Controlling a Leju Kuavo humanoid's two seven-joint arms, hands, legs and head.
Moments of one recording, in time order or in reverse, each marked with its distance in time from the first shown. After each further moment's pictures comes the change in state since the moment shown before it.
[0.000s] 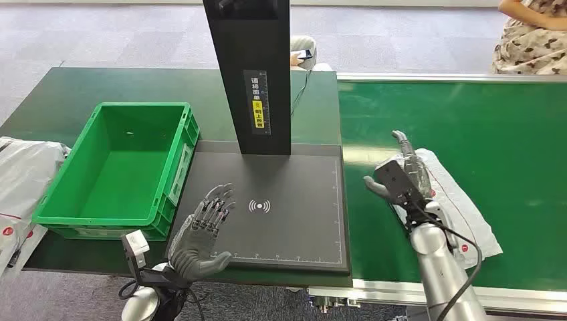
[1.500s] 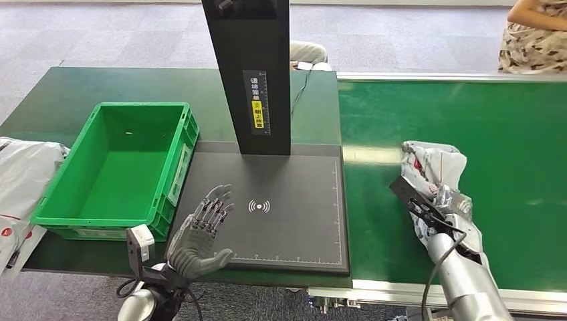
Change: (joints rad) left arm 0.025 -0.013 0.021 -0.043 -0.008 0.026 0.091; right arm 0.002 -0.083 -0.049 0.204 0.449 -0.046 0.384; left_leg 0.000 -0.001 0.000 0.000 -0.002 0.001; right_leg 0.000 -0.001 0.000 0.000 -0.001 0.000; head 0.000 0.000
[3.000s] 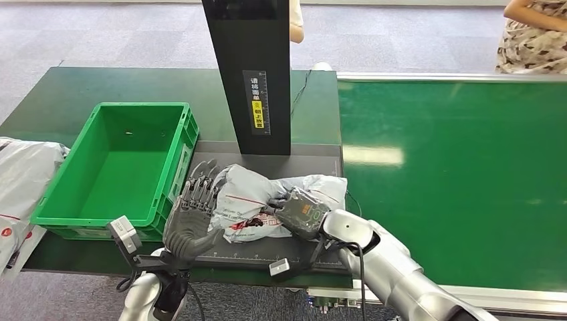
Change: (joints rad) left arm -0.096 -0.016 -0.024 0.039 0.074 0.082 -0.122; right arm -0.193 0.143 0.917 0.073 0.105 -0.202 -0.686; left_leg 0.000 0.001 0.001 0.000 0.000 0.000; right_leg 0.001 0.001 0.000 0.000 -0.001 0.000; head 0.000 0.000
